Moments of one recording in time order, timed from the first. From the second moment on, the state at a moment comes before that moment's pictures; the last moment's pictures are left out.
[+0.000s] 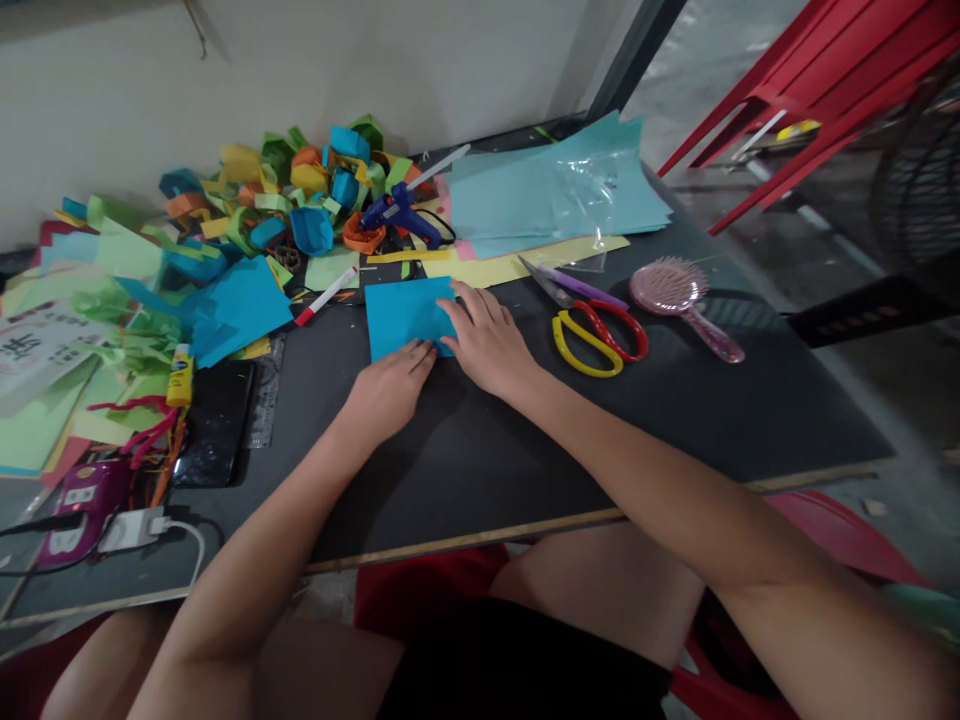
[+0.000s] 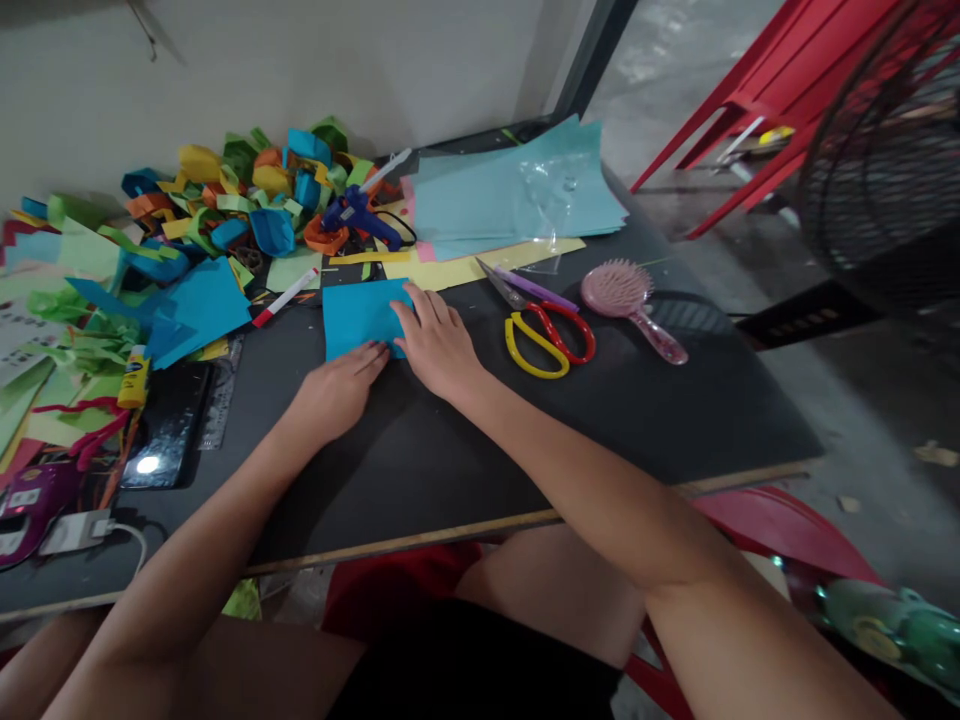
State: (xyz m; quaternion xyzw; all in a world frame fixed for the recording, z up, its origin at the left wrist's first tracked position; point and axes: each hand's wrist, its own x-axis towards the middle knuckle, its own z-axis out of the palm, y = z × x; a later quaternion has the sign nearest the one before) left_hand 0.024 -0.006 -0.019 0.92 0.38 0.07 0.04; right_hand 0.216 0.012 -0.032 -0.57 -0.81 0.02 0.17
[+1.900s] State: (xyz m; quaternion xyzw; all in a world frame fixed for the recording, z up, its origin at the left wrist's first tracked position) left_hand 0.061 -0.046 -0.013 0.83 0.56 -0.05 0.02; right_hand 0.225 -0.006 -0.019 -0.48 -0.87 0.07 0.04
